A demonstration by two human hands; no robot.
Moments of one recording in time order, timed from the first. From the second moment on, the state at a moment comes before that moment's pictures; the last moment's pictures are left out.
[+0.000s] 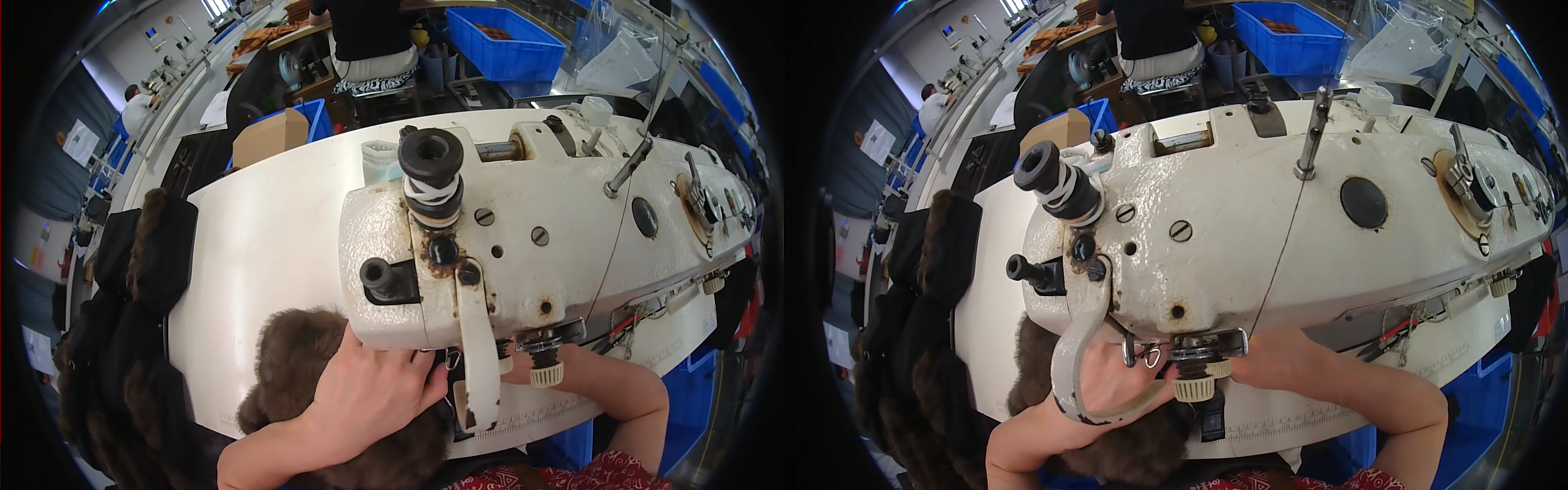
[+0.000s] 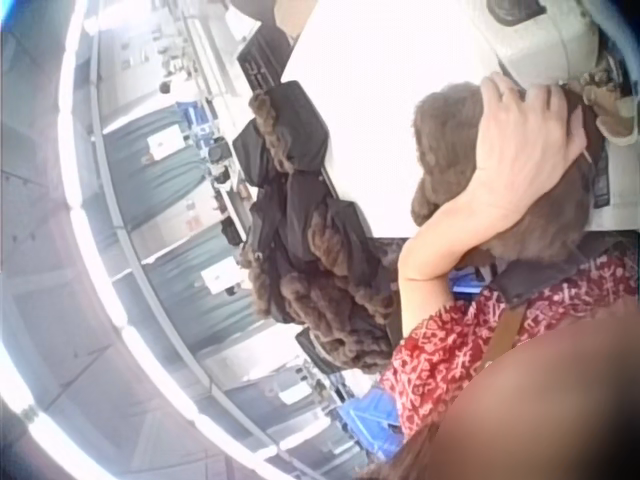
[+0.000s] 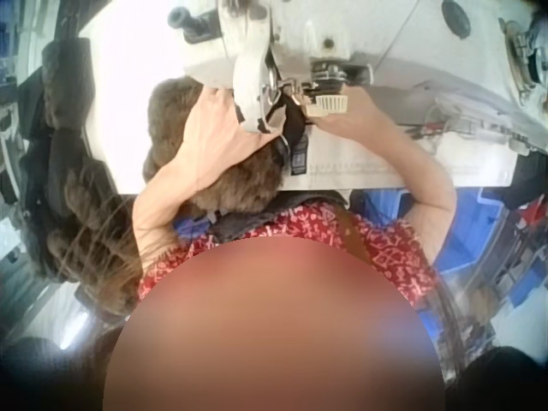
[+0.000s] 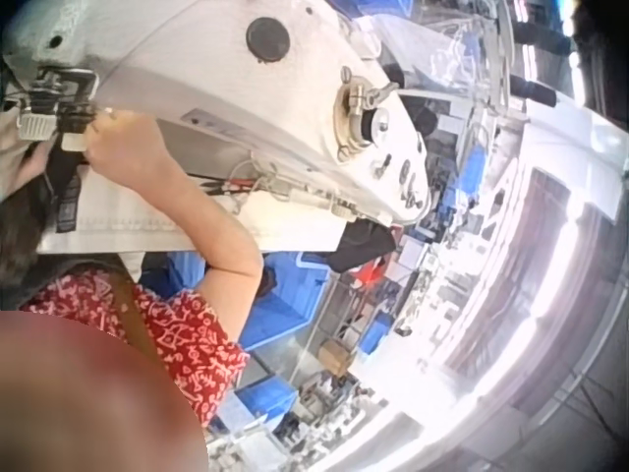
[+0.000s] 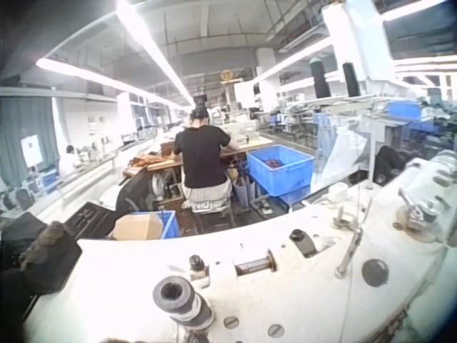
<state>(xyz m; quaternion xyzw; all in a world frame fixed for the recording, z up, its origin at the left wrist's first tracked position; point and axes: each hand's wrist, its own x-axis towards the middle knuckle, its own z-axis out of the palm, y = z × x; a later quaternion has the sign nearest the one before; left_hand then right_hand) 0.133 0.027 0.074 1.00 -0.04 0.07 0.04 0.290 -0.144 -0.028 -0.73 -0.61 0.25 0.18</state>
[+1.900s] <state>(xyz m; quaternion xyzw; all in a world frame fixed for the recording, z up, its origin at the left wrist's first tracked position) 0.138 0.030 0.083 0.98 0.01 0.01 0.18 0.291 -0.122 -0.003 -0.73 -0.61 0.23 0.19</state>
